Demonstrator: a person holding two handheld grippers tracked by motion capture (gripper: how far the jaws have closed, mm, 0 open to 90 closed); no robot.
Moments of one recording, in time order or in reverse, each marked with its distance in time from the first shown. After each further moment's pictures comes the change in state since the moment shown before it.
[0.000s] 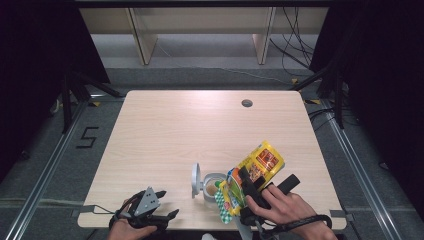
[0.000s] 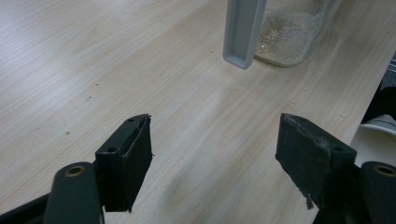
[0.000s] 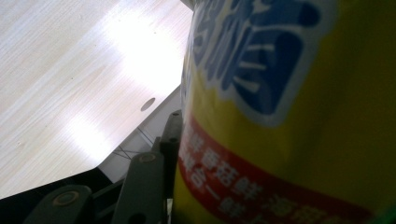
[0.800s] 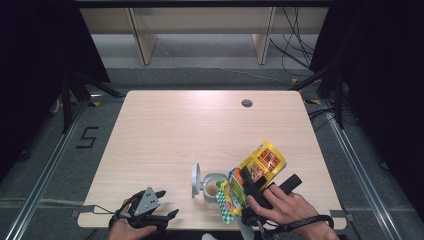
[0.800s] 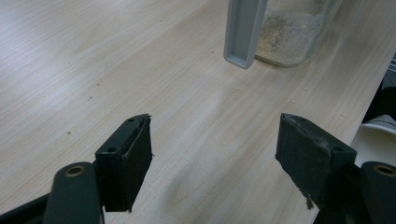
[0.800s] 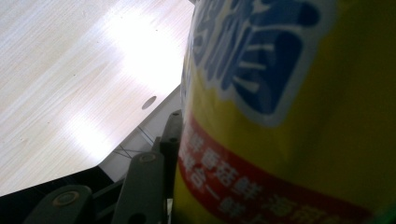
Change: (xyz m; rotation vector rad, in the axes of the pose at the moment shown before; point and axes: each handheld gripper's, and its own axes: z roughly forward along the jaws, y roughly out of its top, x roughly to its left) left arm -0.001 0.000 0.000 -0.013 -0.004 -0.020; right arm 0.000 -0.003 -0.002 0.001 0.013 0.001
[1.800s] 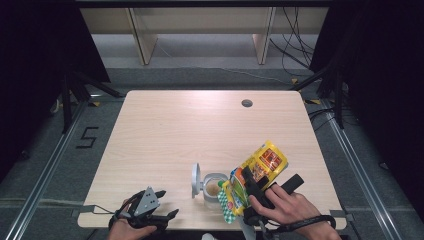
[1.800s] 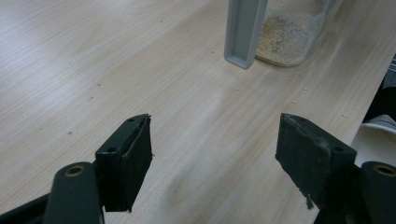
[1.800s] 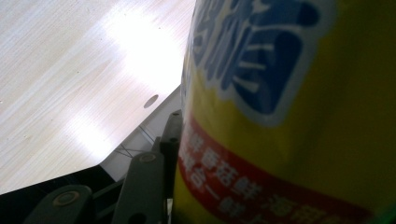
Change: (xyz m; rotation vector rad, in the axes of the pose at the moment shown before) left arm 0.000 0.000 0.000 -0.003 -0.004 -0.001; right arm 0.002 -0.003 -0.001 0.001 0.002 -0.001
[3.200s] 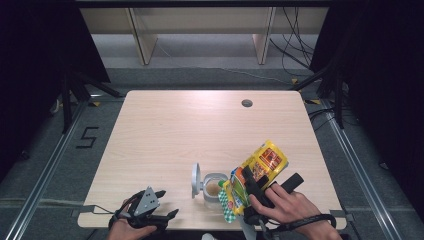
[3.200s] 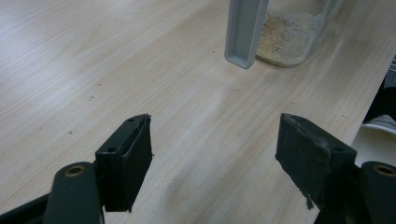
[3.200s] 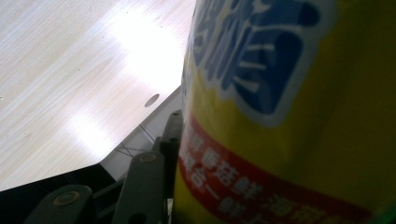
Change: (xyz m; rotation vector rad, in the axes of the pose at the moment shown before) left arm 0.000 0.000 0.001 -0.012 -0.003 -0.013; right arm 0.000 -0.001 0.001 -0.001 0.007 0.002
